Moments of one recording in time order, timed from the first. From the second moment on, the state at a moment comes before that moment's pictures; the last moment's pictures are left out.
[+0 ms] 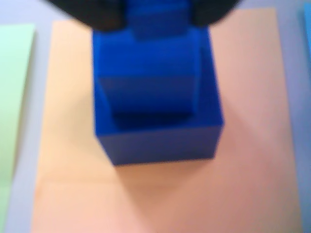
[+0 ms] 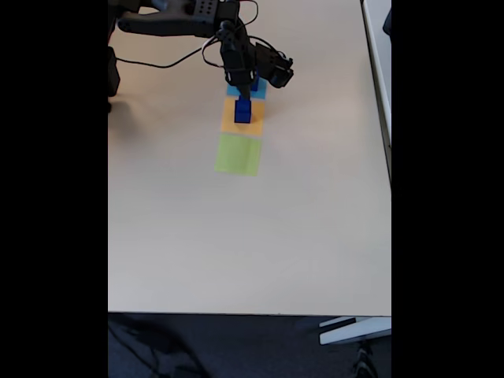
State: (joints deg) arm 8.9 68.0 62.8 77.6 83.8
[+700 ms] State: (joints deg) arm 8.9 68.0 64.8 76.0 83.8
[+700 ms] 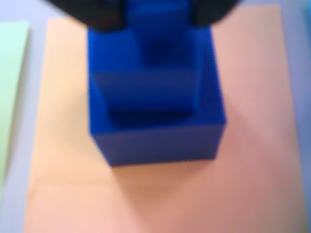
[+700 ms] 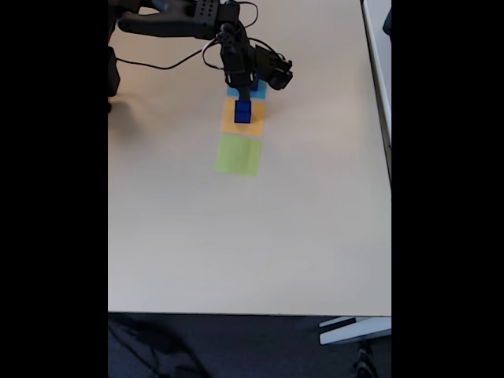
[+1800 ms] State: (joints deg) arm 8.9 68.0 65.8 75.1 83.8
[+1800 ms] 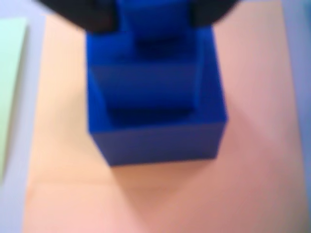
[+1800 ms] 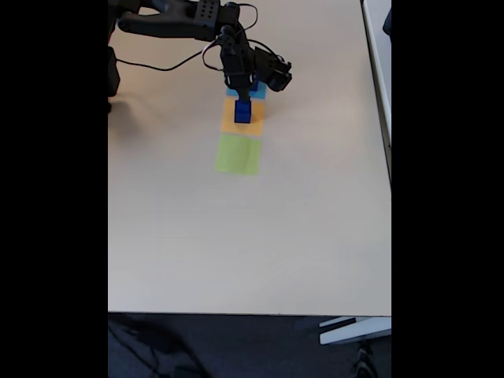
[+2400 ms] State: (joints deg) arm 8.9 68.1 65.8 75.1 83.5
